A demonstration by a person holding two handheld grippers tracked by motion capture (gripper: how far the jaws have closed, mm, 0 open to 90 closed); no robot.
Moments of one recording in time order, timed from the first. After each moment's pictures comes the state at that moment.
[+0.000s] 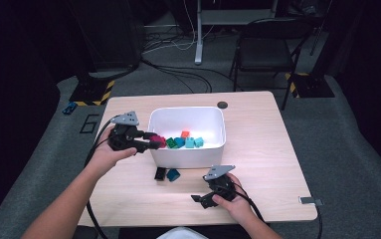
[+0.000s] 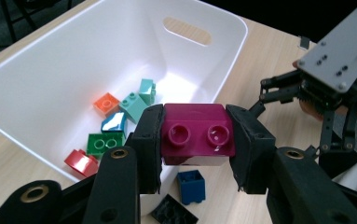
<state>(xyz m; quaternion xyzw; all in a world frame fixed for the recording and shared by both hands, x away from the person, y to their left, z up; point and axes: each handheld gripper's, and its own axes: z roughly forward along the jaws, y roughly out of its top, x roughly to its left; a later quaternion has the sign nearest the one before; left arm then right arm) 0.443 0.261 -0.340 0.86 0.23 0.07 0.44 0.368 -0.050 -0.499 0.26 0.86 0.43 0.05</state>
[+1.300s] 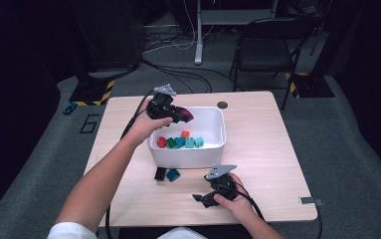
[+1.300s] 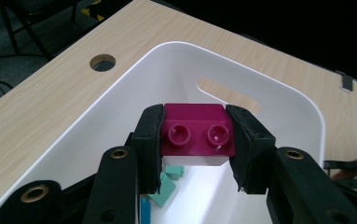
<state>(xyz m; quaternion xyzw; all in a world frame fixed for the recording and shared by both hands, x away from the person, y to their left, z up) 0.540 0.172 -0.342 0.86 0.24 0.07 0.44 0.370 -0.054 -0.500 0.26 0.86 0.43 0.05</state>
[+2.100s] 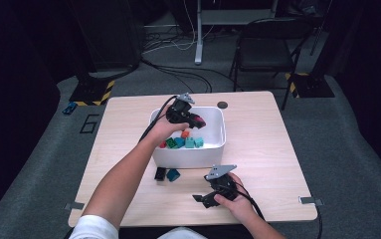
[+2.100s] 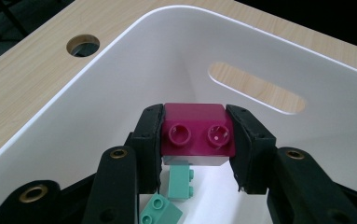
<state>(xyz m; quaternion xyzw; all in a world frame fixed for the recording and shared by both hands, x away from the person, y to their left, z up) 0.566 0.129 -0.391 0.88 0.24 0.06 0.41 0.370 -0.055 -0.499 0.26 0.87 0.43 0.05</state>
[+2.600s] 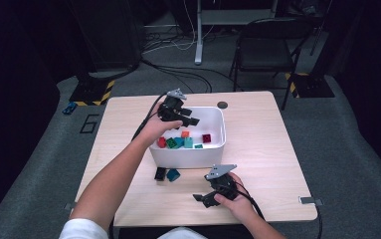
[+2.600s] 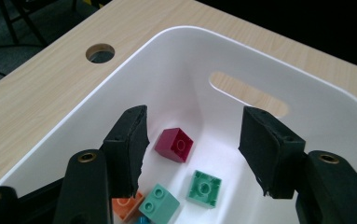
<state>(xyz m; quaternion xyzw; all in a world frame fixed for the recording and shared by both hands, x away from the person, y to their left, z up) 0.550 0.155 -0.363 0.87 0.25 0.08 0.43 0.371 -0.055 -0.500 0.26 0.87 0.43 0.05</state>
